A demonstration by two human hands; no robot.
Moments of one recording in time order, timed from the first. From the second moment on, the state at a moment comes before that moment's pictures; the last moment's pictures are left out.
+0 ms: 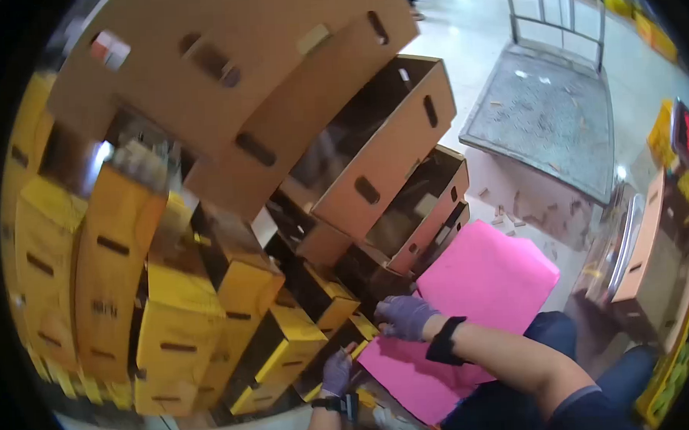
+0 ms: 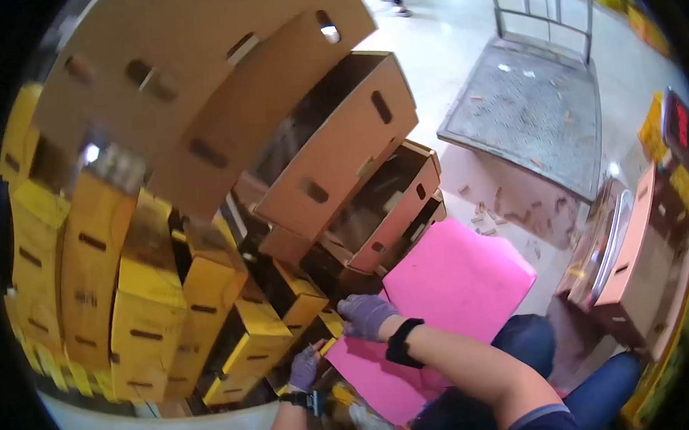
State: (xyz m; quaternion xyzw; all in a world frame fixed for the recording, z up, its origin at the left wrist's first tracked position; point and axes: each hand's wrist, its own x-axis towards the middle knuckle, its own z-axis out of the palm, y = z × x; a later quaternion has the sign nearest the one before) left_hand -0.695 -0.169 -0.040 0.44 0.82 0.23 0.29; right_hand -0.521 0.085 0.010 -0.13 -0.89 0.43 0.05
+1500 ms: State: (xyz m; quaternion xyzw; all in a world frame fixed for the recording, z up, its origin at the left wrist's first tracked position) left_hand -0.706 -0.178 -0.061 0.36 0.93 -0.04 0.12; right_hand -0.626 0.050 -0.064 -0.23 -0.79 0.55 -0.11
